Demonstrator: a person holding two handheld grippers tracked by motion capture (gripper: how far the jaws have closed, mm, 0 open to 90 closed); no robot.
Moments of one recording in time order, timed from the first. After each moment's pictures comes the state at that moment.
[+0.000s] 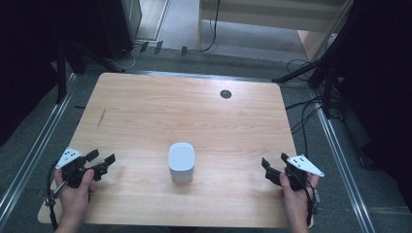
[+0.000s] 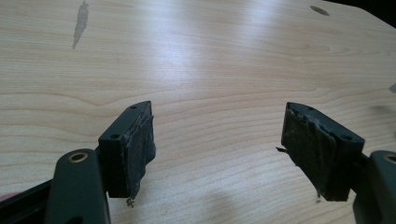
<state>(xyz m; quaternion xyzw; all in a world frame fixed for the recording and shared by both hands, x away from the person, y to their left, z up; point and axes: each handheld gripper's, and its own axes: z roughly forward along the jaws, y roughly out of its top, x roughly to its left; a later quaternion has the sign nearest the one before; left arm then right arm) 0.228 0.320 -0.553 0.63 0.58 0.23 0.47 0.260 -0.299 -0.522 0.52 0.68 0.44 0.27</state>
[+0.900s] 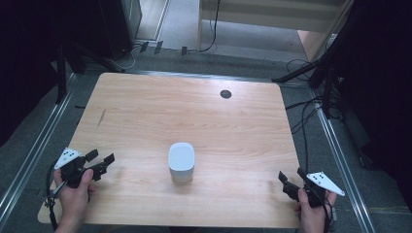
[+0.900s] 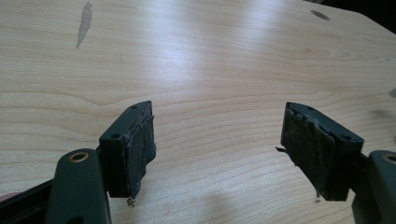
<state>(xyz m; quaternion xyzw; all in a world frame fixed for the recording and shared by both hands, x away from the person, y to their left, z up) 0.228 0.322 -0.553 0.62 0.58 0.22 0.47 0.228 -0.350 -0.545 0.54 0.66 0.44 0.28</state>
